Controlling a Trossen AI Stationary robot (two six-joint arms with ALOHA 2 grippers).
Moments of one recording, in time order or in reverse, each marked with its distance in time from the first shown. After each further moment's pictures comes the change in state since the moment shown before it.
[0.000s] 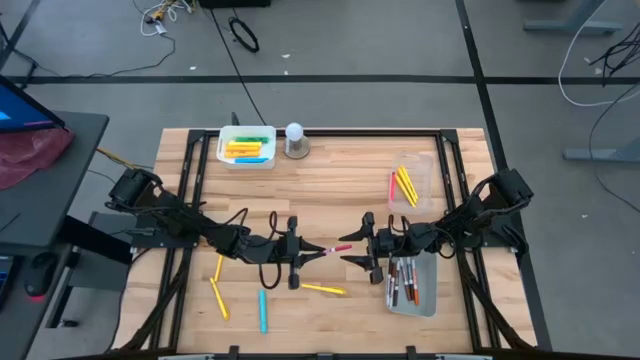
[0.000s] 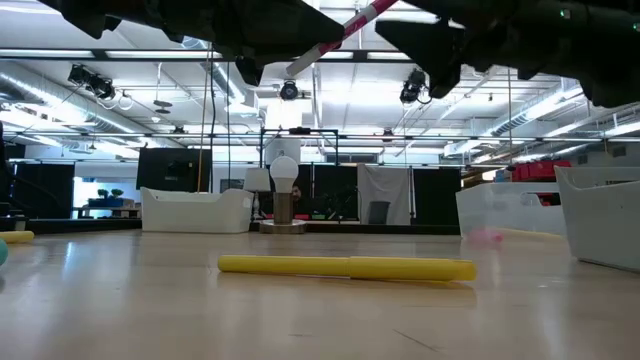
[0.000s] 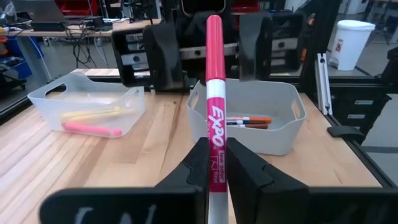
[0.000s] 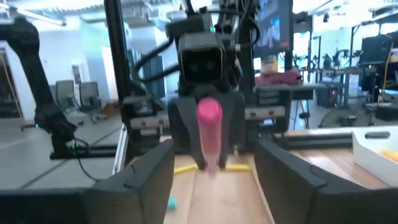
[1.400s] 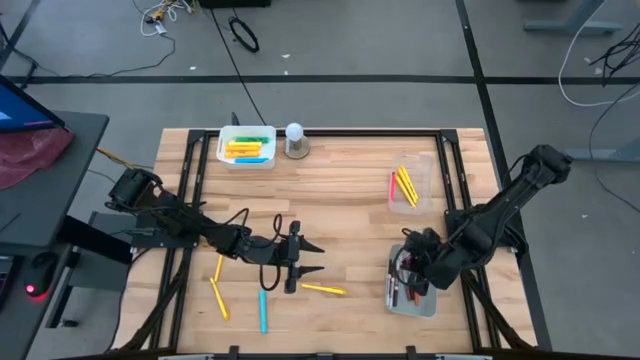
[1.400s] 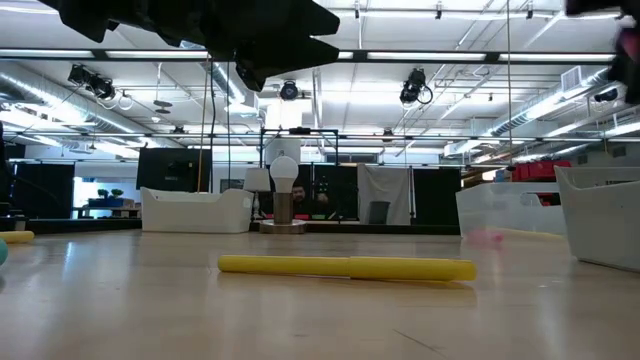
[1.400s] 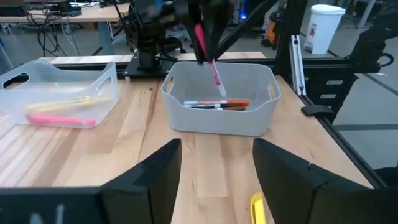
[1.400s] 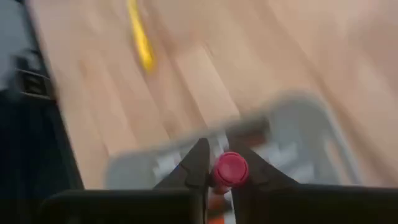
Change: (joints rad) left arm 0.003 0.000 0.001 -0.052 0.108 -0.009; right arm 0.351 -0.528 0.387 -2.190 0.038 1.168
